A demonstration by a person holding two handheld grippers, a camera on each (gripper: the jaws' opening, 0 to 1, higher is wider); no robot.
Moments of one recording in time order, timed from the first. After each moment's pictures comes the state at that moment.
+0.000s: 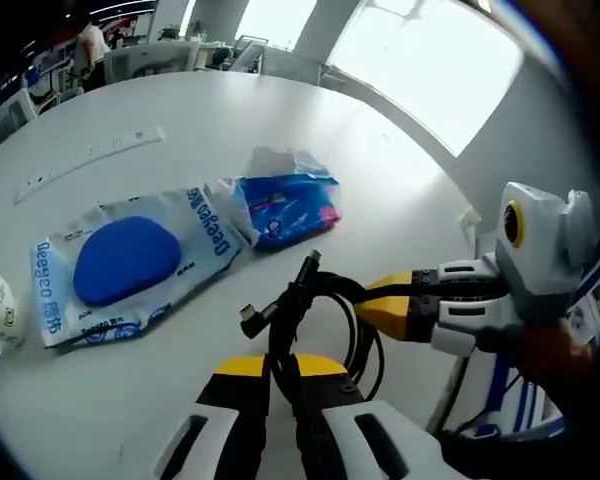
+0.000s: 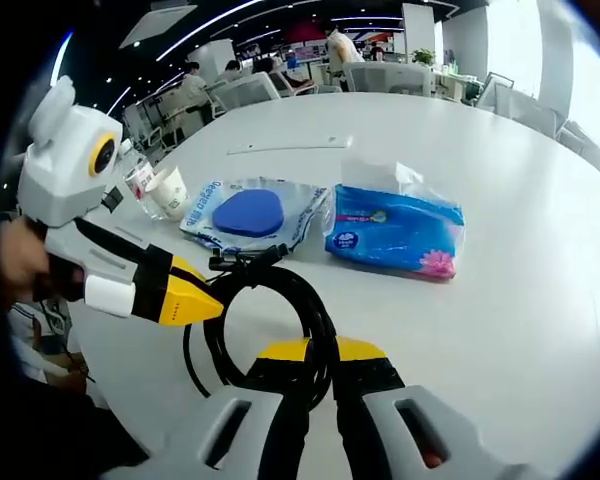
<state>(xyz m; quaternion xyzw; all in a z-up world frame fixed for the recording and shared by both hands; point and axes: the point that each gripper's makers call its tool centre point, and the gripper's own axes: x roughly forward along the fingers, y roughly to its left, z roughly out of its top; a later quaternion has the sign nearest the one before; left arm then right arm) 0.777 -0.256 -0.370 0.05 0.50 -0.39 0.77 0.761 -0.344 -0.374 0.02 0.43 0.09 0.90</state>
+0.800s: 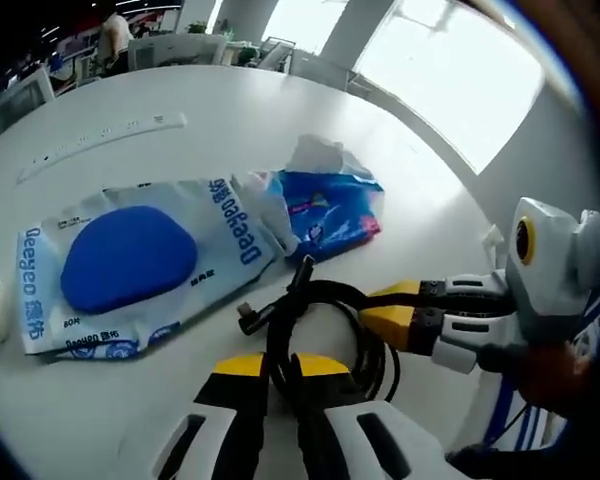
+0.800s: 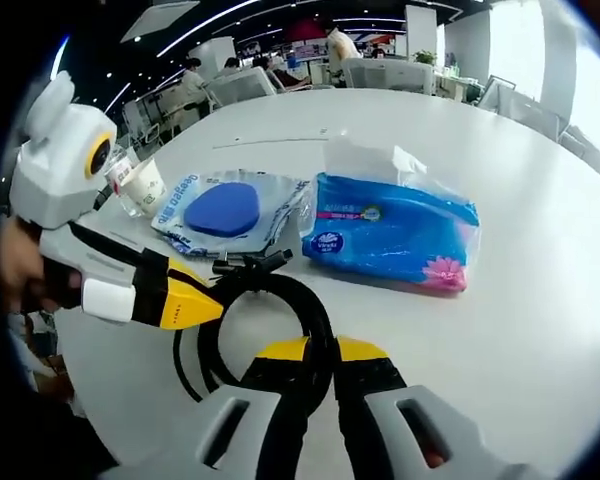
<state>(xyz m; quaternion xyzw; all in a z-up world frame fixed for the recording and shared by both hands) 0.798 -0.262 -0.406 0.03 0.50 -0.35 0.79 0.783 -0.353 -0.409 0.02 0.42 0.08 0.90</state>
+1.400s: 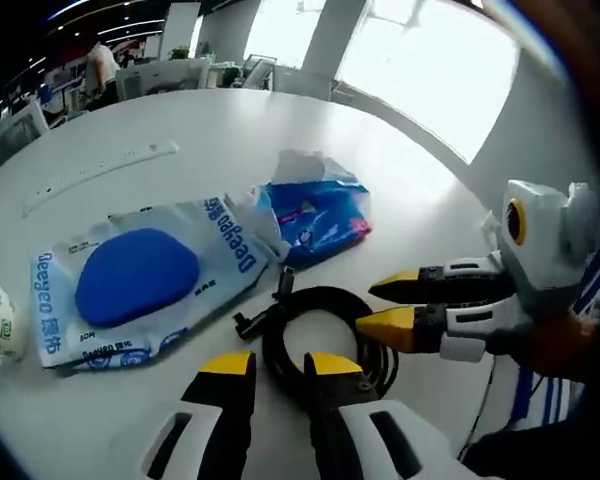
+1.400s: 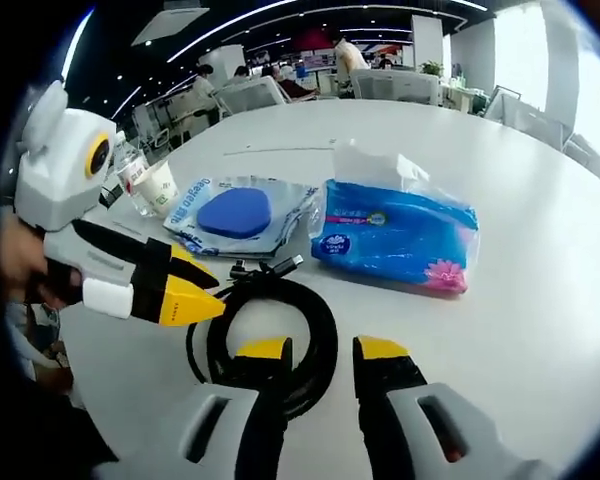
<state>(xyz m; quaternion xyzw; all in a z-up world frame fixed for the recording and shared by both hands) 0.798 -0.255 -0.386 0.07 0.43 -0.37 0.82 0.777 -0.349 -0.399 0.02 0.39 0.11 0.91</state>
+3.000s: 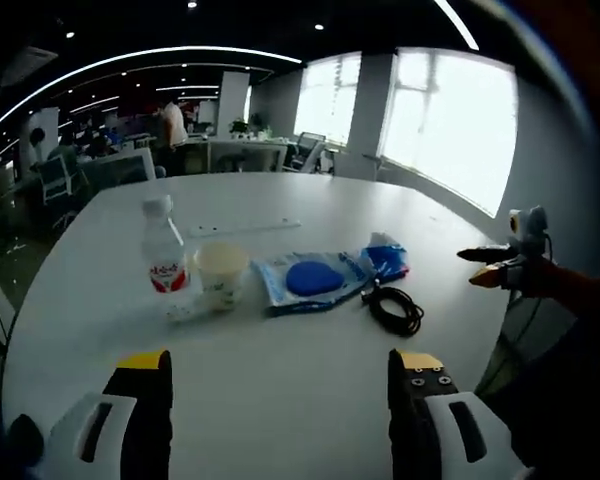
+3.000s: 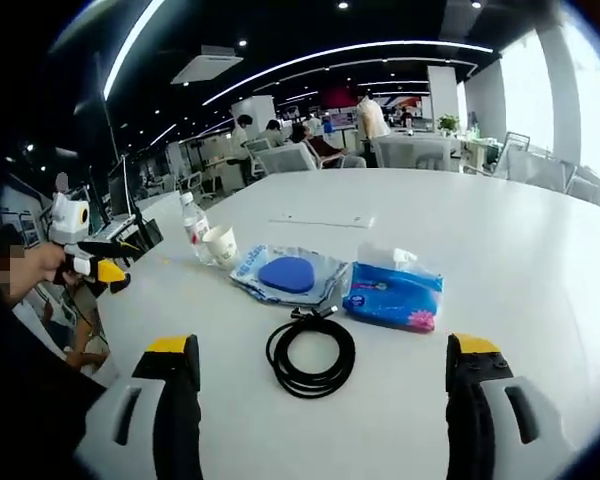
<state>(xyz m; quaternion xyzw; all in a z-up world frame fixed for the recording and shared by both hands) 0.755 -0.011 -0.278 0.02 0.30 -0.26 0.92 0.724 -0.358 -0.289 0.03 0.28 0.16 0.95</state>
